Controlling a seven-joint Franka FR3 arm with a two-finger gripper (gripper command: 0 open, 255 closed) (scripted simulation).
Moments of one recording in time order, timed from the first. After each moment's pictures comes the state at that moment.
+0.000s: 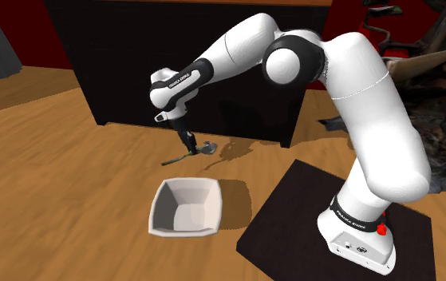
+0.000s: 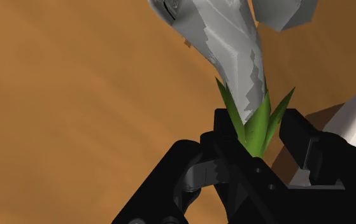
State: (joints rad) arm 0.10 0.73 0.02 -1.46 0.01 1.80 -1.15
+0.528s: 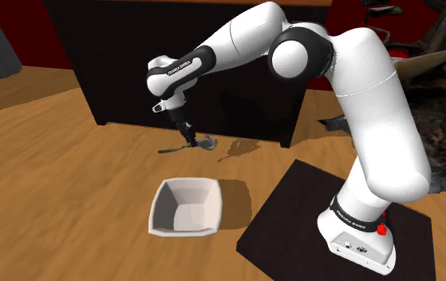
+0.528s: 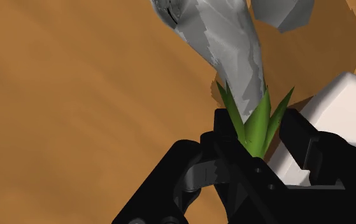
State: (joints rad) arm 0.10 0.67 0.03 -1.44 0.01 1.72 -1.14
